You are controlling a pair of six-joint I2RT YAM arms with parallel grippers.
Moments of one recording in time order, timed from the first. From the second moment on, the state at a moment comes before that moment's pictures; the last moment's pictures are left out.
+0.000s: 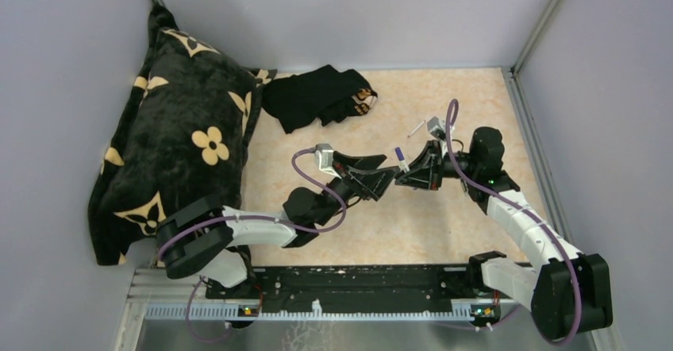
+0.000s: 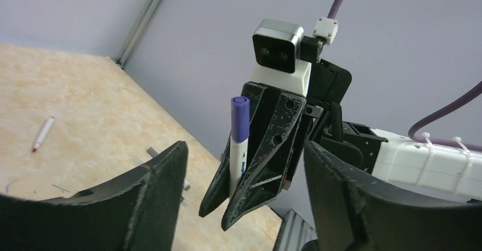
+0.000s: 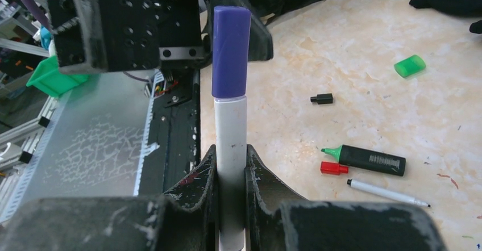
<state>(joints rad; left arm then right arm) -1.11 1.48 0.53 1.40 -0.22 -0.62 0.20 1.04 0.59 0.25 -1.28 0.17</state>
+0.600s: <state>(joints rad) -0.86 1.30 0.66 0.94 0.14 -0.68 0.20 1.04 0.60 0.17 -1.33 0.08</state>
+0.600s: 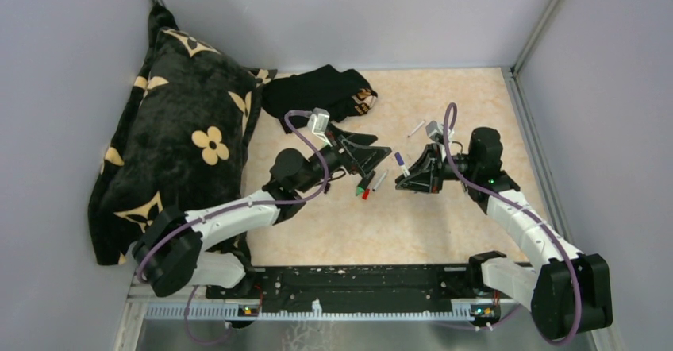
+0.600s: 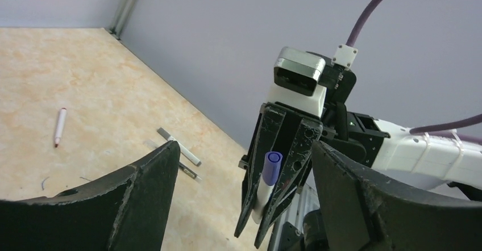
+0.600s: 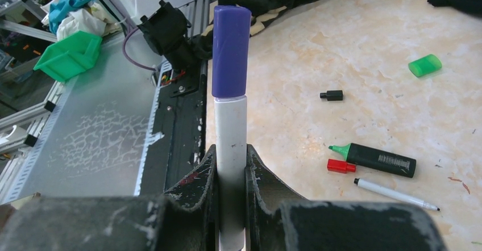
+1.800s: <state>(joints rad) -0.86 1.51 0.82 0.97 0.39 -0.83 0.20 1.06 0.60 0.17 -1.33 0.08</state>
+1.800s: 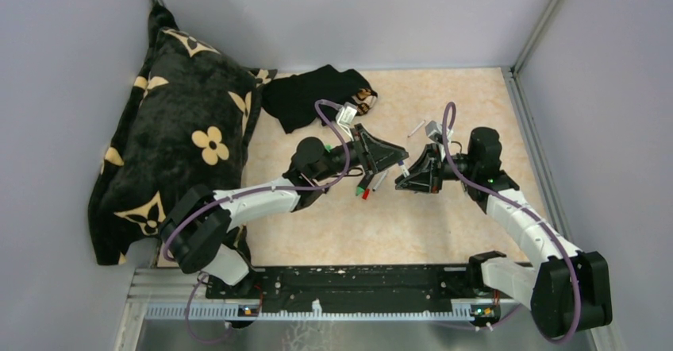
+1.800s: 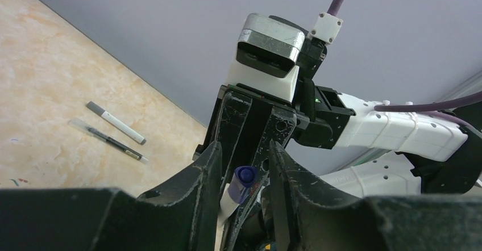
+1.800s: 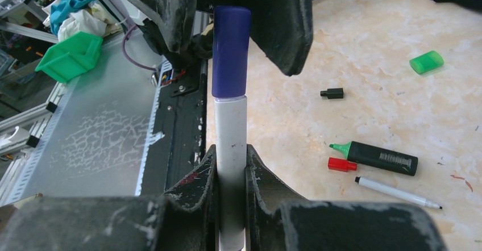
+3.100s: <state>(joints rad) -1.01 1.62 0.71 1.31 0.00 -0.88 0.17 1.05 0.59 0.17 -1.36 0.21</state>
